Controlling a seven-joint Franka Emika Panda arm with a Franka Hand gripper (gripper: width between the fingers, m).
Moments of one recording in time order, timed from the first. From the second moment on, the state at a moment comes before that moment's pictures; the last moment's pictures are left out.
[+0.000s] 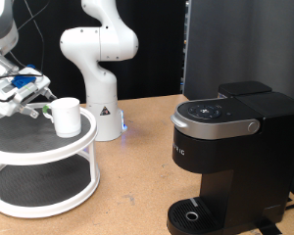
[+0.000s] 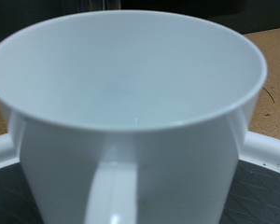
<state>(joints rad) -0.17 -0.37 -0.94 -2.68 0.55 1.86 -1.62</state>
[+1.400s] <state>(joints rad) -0.17 -0.38 -0.97 -2.70 0.54 1.84 -1.64</state>
